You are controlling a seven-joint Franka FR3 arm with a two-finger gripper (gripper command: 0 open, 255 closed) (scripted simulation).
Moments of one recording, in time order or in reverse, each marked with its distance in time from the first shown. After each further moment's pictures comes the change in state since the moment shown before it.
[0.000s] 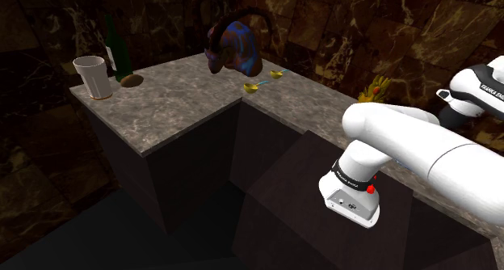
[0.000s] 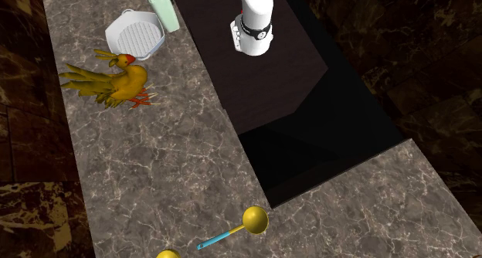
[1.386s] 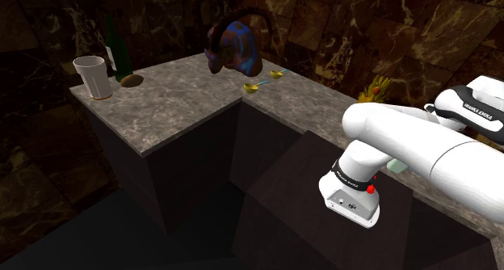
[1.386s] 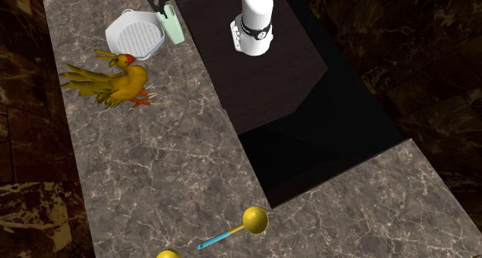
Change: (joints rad) arm 0.009 0.023 -0.189 -0.050 -0.167 0.110 0.020
